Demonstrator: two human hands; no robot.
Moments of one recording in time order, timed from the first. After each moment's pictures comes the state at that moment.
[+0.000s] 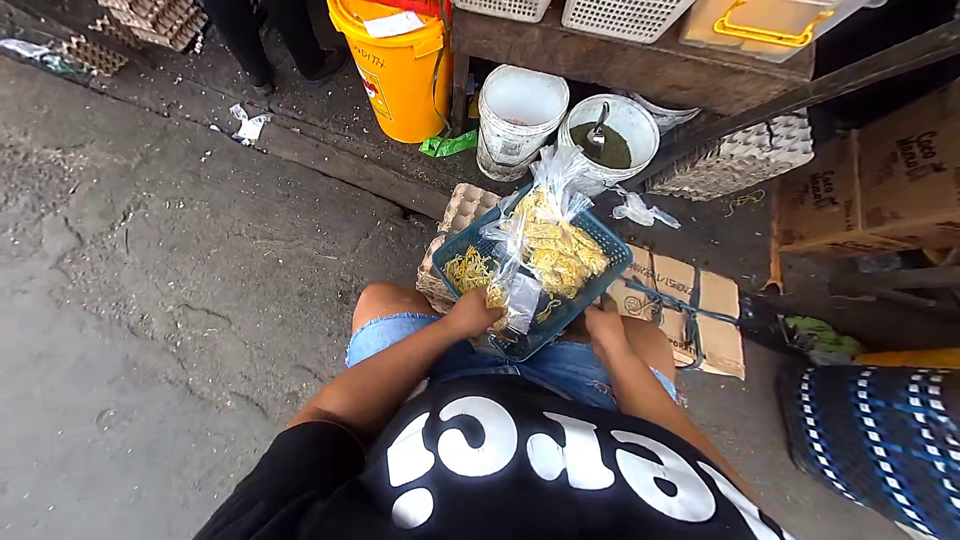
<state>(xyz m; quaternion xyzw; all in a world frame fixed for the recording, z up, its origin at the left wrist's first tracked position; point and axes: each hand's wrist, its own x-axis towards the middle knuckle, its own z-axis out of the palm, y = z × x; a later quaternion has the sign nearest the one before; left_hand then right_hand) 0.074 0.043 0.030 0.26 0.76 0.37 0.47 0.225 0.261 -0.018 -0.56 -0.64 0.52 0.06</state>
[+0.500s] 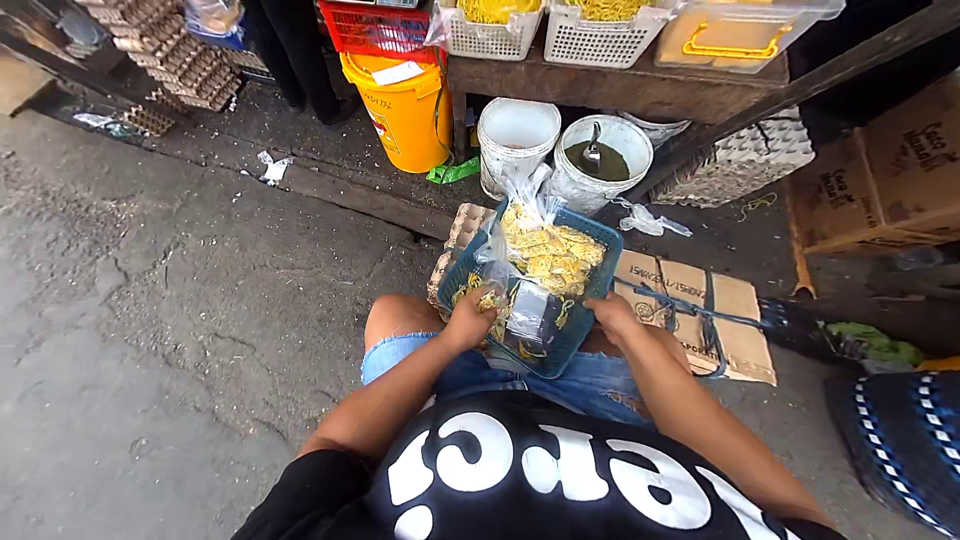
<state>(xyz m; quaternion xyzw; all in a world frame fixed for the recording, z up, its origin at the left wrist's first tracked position) 0.087 0.020 0.042 0.24 0.72 0.55 0.36 0.214 0.277 -0.008 -0.52 -0.63 0.58 -0.01</state>
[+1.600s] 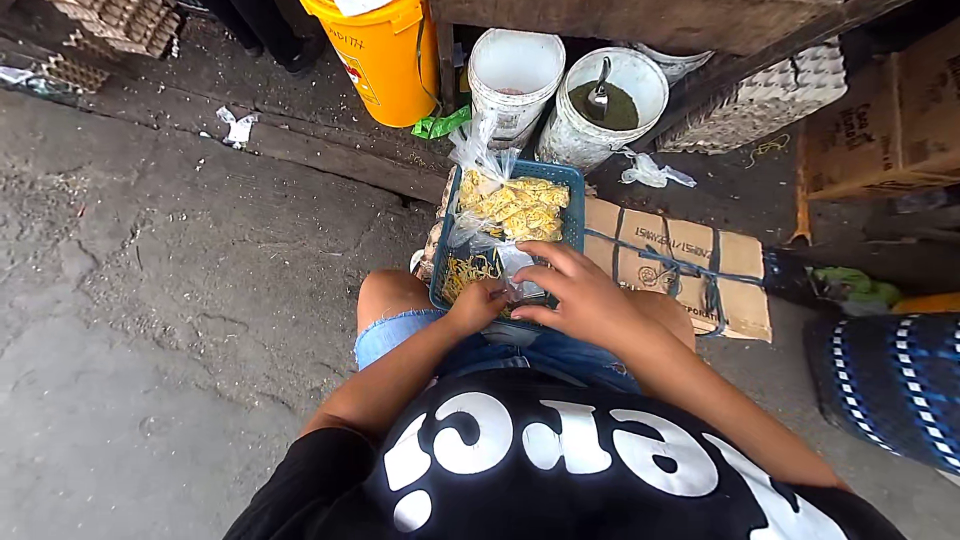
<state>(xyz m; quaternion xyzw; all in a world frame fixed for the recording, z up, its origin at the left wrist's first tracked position) 0.080 0.033 0.008 0.34 0.74 0.44 0.40 0.186 0.200 0.109 0.07 -0.96 0.27 0.07</state>
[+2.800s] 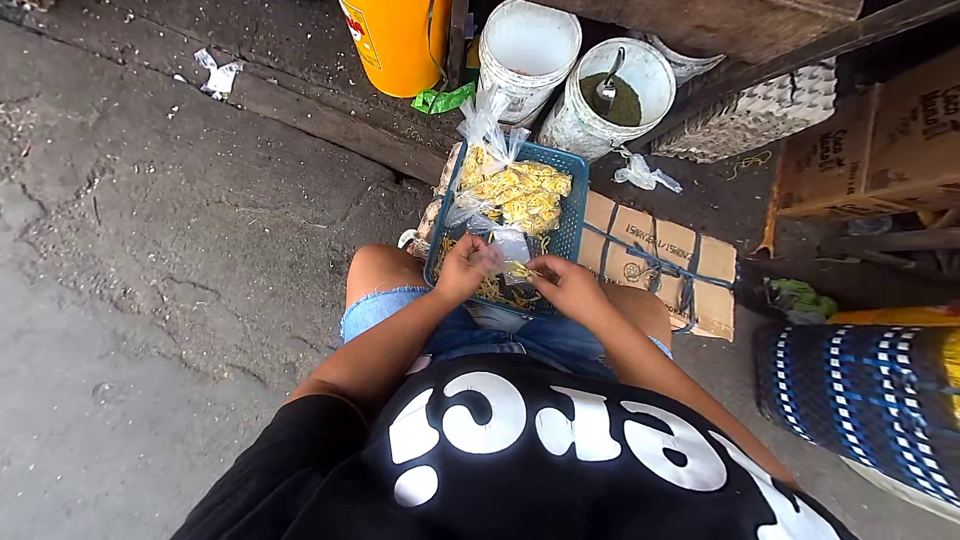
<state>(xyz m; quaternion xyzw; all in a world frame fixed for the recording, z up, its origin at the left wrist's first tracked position) 0.076 0.032 -0.015 0.22 0.69 0.64 0.26 0.198 0.215 0.045 -0.19 -0.88 0.42 -0.11</state>
